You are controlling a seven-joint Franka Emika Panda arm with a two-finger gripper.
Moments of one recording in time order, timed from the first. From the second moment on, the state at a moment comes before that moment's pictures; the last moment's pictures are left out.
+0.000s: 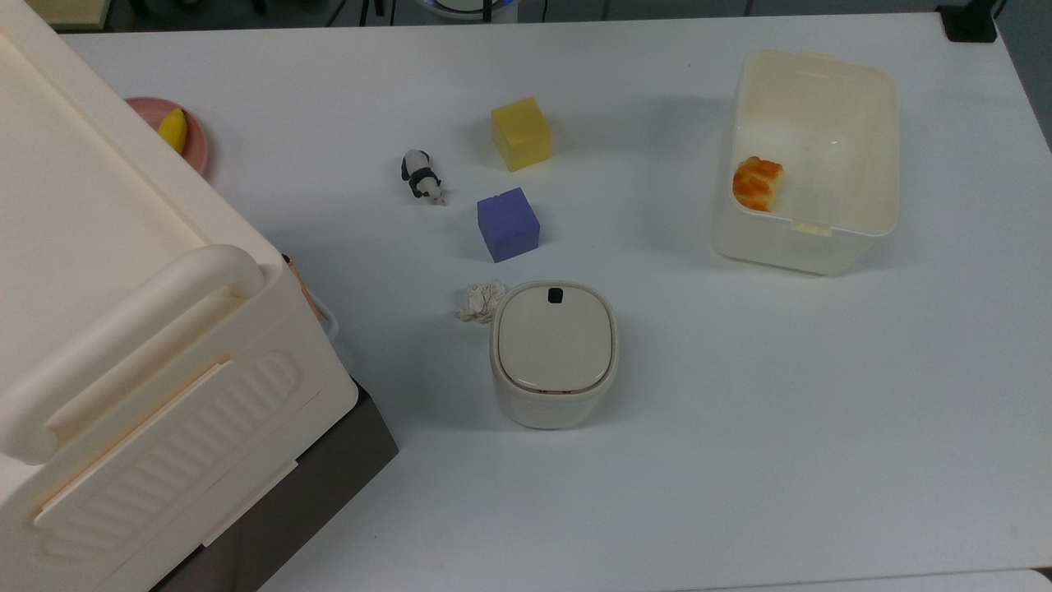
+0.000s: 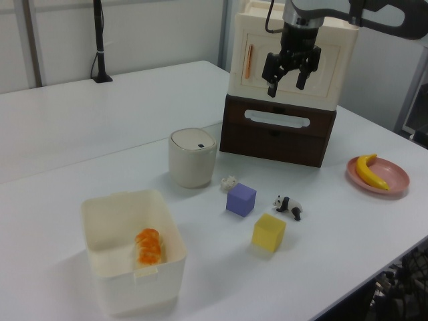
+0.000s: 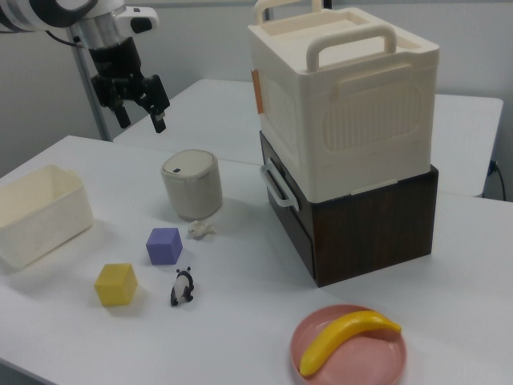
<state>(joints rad) -0.05 -0.02 0.10 -1.56 -0.06 1.62 0.05</state>
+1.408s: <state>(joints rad) 0.01 0.13 0.11 -1.56 -0.06 1.92 -0.02</state>
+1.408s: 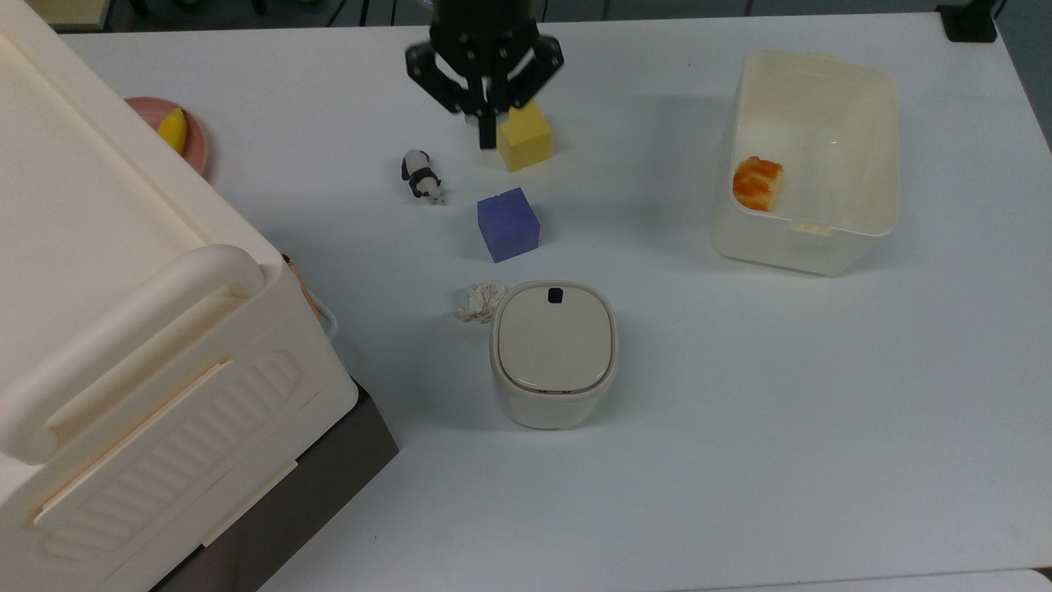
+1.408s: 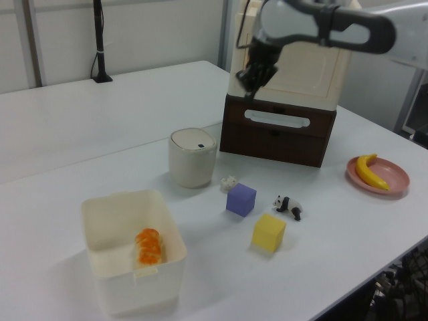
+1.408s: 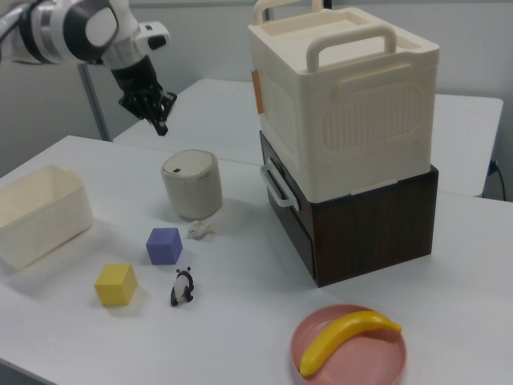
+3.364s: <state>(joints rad) 0.13 0.41 0.11 -1.51 -0.06 2.31 -0.12</state>
